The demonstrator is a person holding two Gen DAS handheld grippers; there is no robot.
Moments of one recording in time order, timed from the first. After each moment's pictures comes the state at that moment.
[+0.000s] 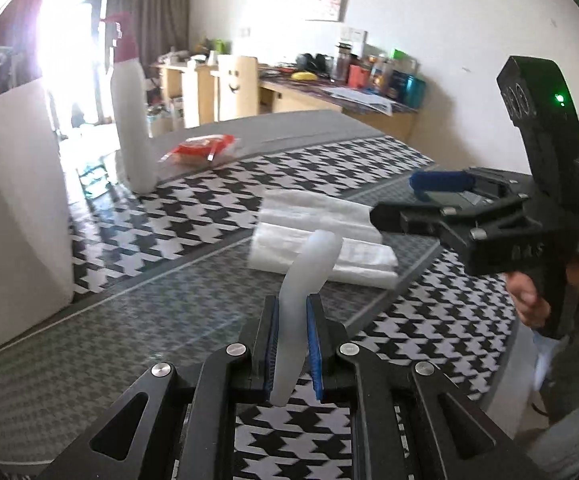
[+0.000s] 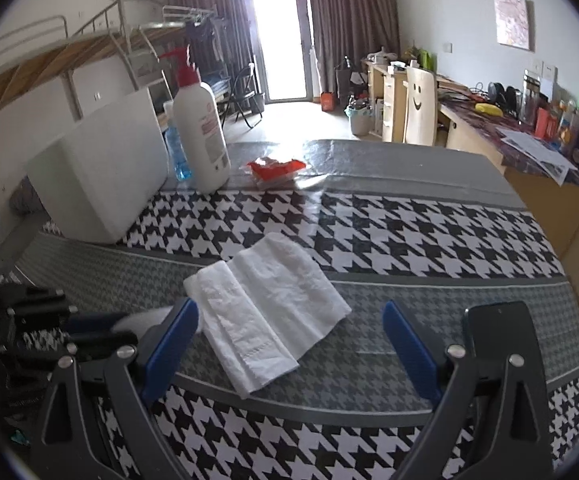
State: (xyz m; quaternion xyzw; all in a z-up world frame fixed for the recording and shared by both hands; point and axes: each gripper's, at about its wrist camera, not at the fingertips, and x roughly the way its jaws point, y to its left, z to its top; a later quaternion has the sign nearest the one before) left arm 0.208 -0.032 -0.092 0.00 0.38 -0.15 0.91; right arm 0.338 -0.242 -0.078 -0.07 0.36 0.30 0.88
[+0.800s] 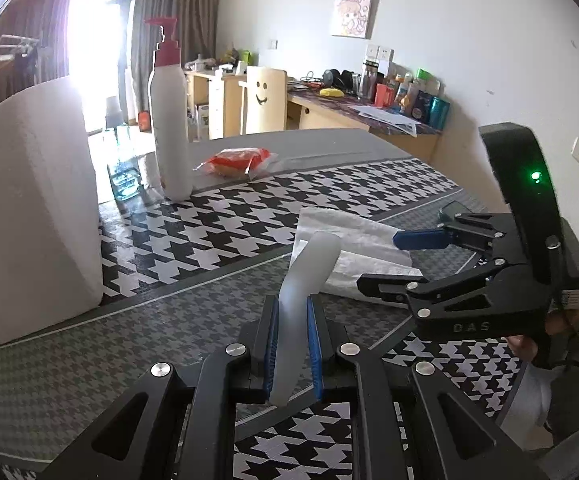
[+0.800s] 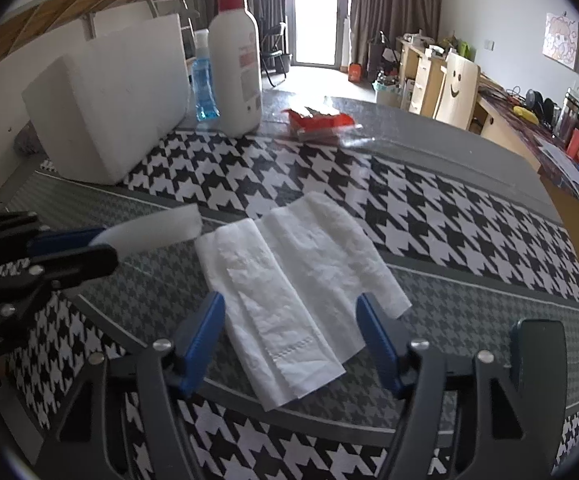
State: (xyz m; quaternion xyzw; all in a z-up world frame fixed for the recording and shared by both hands) left arm 0.208 -0.013 -0.088 -0.02 0.36 -0.11 0.93; right arm 0.341 -0.201 -0.112 -0.15 0.40 0.32 0.84
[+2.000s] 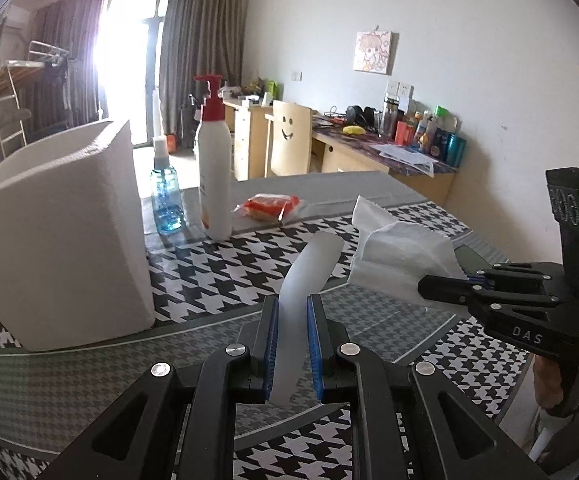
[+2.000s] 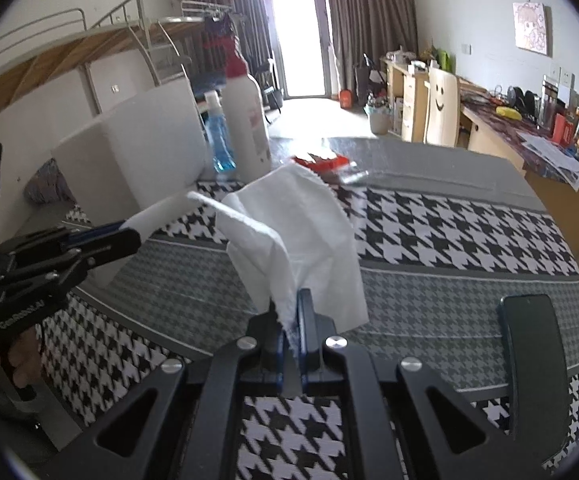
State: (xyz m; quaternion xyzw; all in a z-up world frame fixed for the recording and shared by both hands) left arm 0.185 0.005 -0.048 -0.03 0.30 -0.07 0.95; right arm 0.297 -0.217 -0.068 -0.06 0.36 0.33 0.87
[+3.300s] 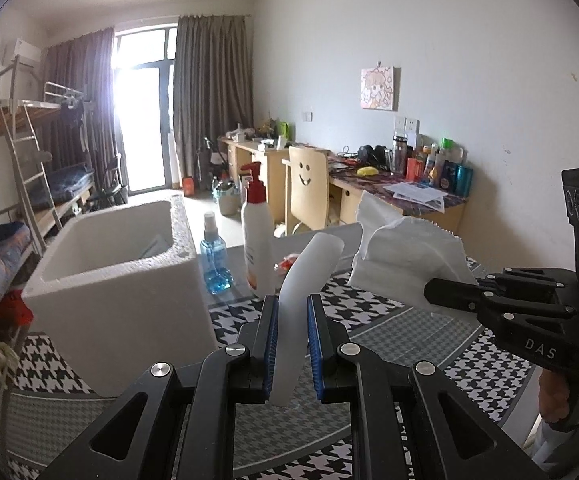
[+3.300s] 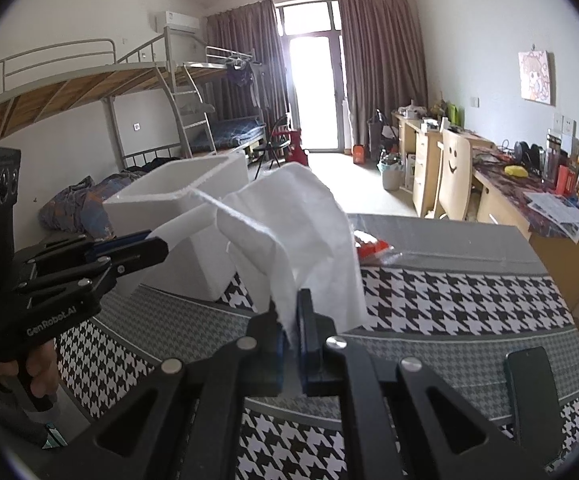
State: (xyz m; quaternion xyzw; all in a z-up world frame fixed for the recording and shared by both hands) left arm 0.156 0.034 0.007 0.00 0.23 -0.04 0.97; right arm 0.275 -0.185 -0.007 -0.05 0.27 0.35 0.90
